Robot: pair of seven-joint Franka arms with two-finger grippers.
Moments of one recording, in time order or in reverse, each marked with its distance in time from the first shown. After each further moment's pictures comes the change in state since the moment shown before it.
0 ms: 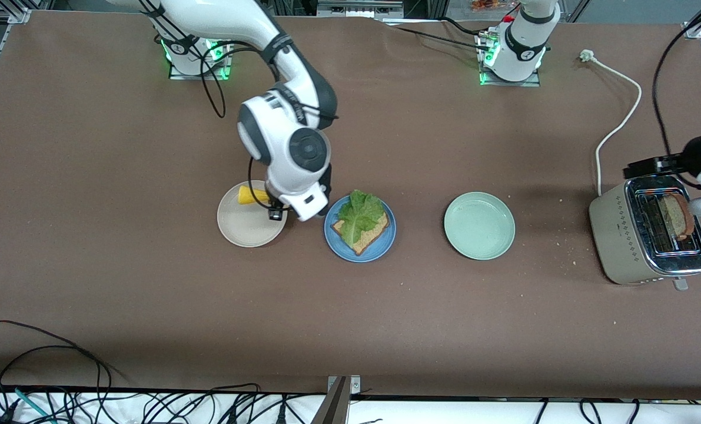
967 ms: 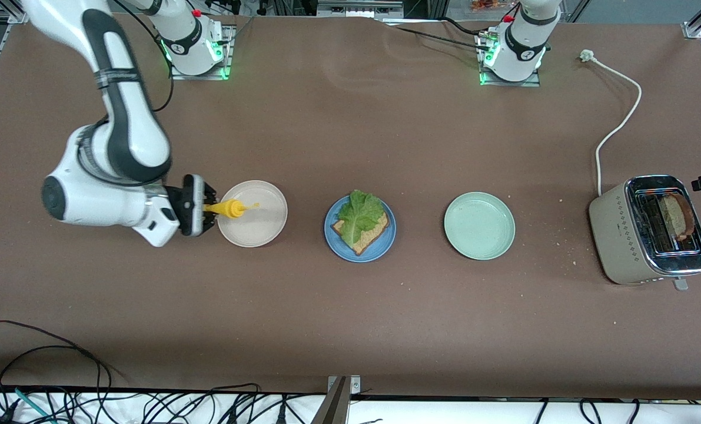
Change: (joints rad) left arm 0.176 0.115 0.014 0.043 0.109 0.116 0.170; right arm -0.447 -0.219 -0.006 -0.433 0.729 0.218 -0.794
